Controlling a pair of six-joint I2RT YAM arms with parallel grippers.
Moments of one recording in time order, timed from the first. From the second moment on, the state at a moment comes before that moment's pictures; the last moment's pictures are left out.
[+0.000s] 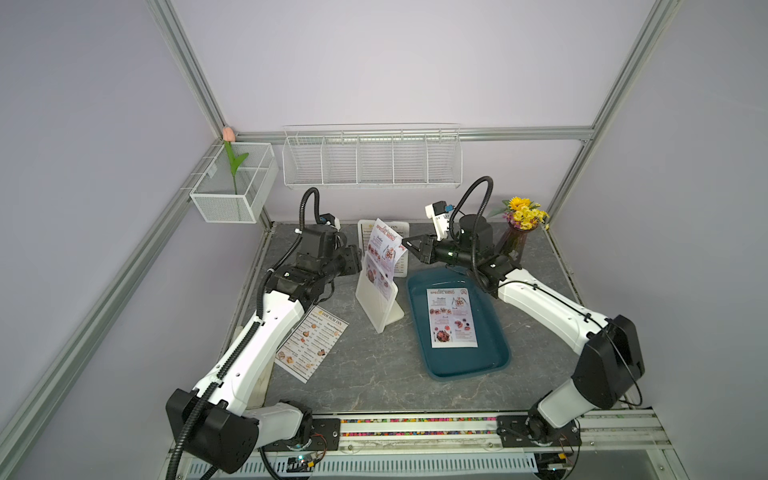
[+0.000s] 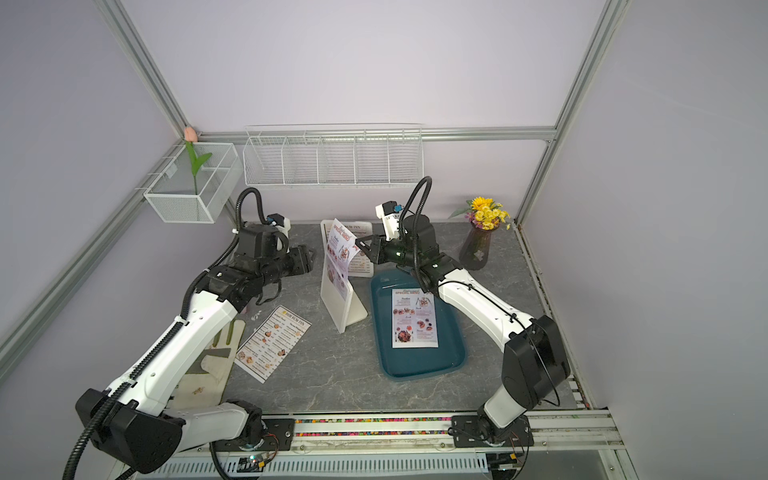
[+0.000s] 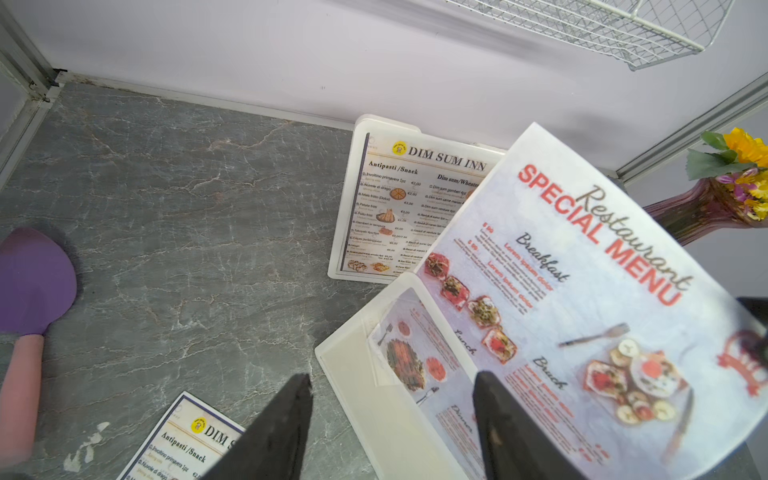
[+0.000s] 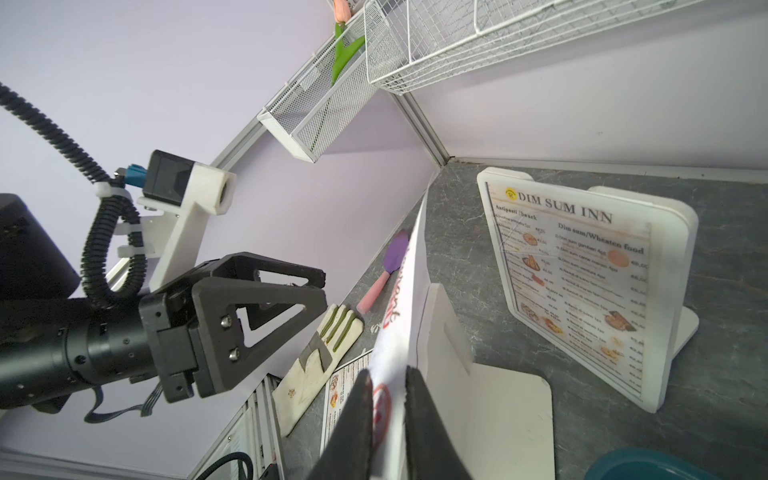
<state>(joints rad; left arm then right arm) -0.42 1.27 1.28 -0.60 -0.04 -0.40 0.59 1.60 1.32 0.04 -0.50 0.56</state>
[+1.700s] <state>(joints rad) -0.42 1.26 1.28 -0.60 -0.05 -0.40 0.54 1.52 1.33 -0.20 -0.40 0.38</state>
